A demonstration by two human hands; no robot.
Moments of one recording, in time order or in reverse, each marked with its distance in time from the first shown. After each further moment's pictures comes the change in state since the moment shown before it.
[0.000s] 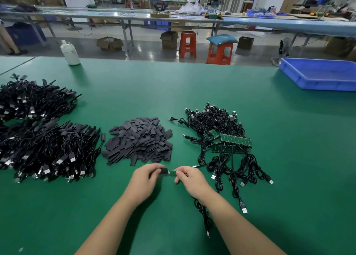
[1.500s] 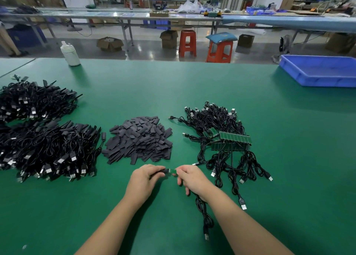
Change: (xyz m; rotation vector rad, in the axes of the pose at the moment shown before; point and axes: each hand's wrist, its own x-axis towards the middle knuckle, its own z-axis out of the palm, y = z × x) left_hand -0.011 -0.001 0.000 0.065 0.062 0.140; right_hand 0.004 0.004 -0.001 0.071 -0.127 0.075
